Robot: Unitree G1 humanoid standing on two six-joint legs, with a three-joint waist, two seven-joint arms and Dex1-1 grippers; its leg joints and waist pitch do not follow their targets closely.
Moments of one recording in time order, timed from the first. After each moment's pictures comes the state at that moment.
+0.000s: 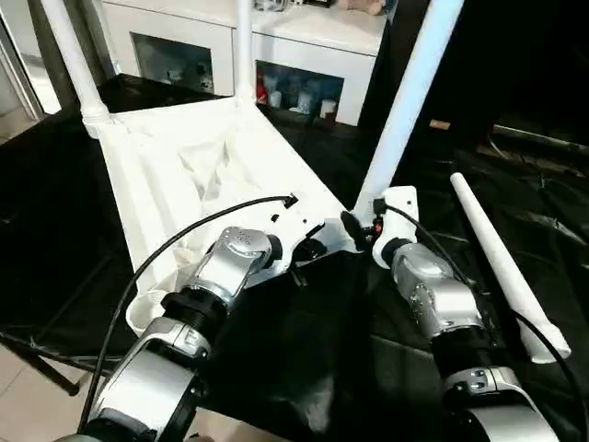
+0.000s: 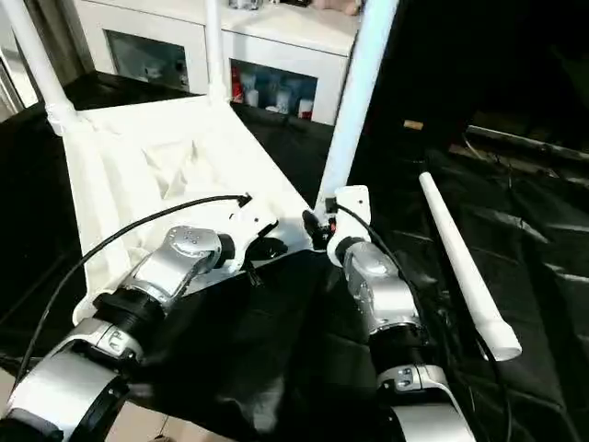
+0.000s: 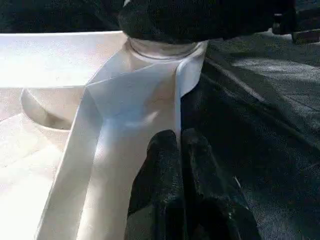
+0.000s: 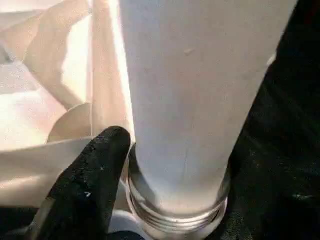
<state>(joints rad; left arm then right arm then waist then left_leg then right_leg) -0.73 0.11 -0.28 0.76 0.11 0.24 -0.75 -0.52 -0.07 -0.02 0.56 0.10 0.25 0.26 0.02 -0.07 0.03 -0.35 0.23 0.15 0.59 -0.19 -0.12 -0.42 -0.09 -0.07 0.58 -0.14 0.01</state>
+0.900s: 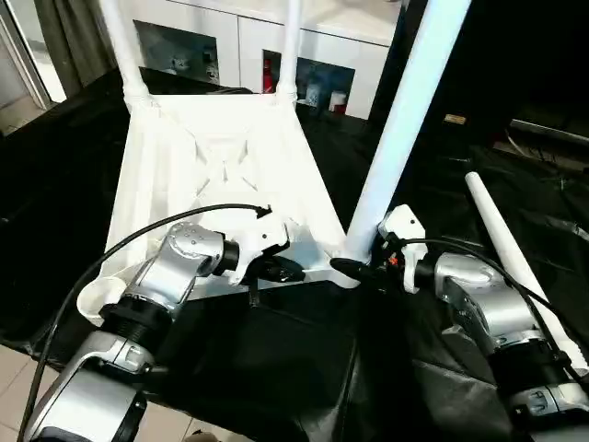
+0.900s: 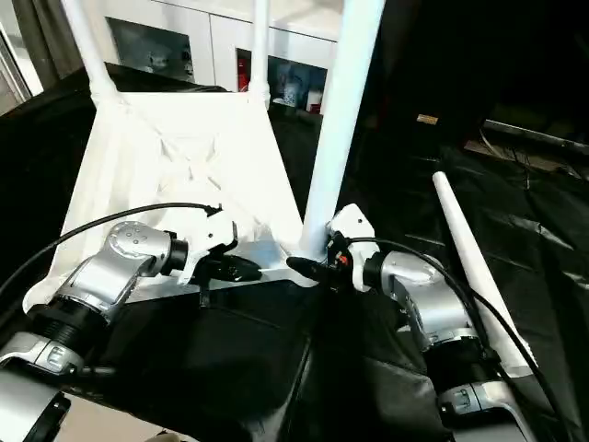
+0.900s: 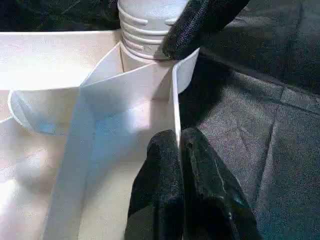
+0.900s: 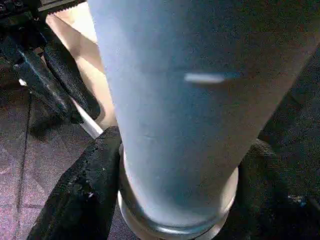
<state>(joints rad) -0.62 0.34 -0.31 0.56 0.03 0.14 -1.19 -0.42 -0.35 0.14 0.41 0.16 0.23 0.91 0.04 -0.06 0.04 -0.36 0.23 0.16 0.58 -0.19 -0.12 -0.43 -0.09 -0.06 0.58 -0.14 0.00</state>
